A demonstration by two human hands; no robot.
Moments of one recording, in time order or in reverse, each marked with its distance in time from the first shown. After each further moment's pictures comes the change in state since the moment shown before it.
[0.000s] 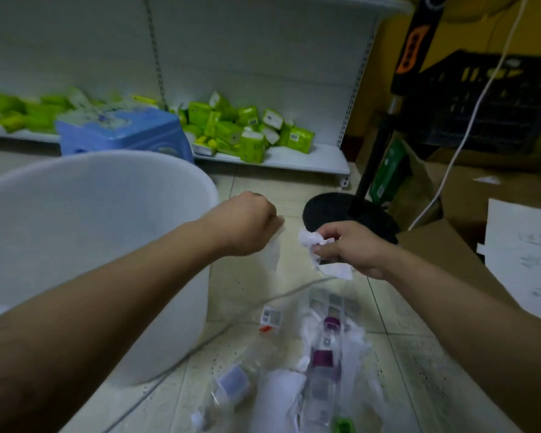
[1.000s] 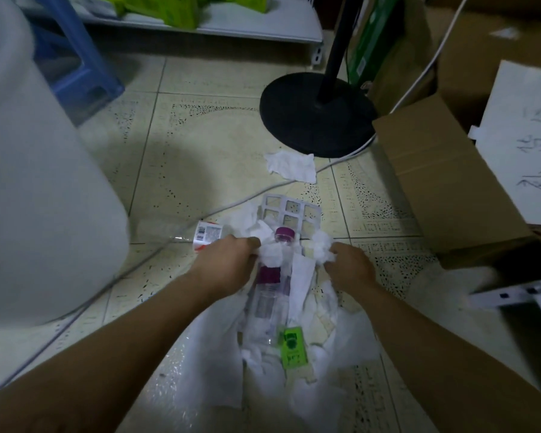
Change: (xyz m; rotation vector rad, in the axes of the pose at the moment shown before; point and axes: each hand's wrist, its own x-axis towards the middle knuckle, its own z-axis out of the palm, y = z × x) left_hand -0.014 0.077 0.263 -0.205 -0.251 -0.034; right_hand -0.030 0.302 0.001 -0.644 0.273 0.391
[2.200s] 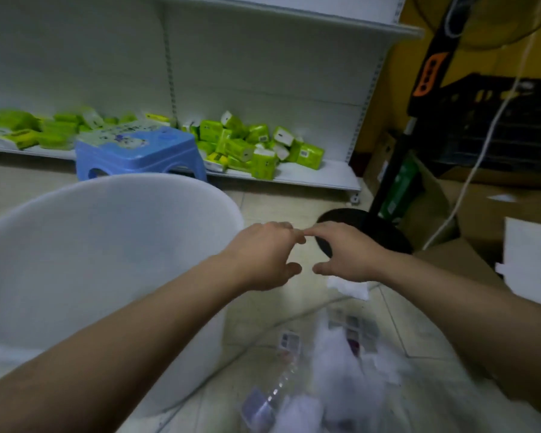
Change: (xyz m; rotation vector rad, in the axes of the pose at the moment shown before) left_hand -0.054 -0.046 -0.266 0.179 0.273 0.119; right_hand -0.048 -0.302 -0.192 -0.295 0.022 -0.628
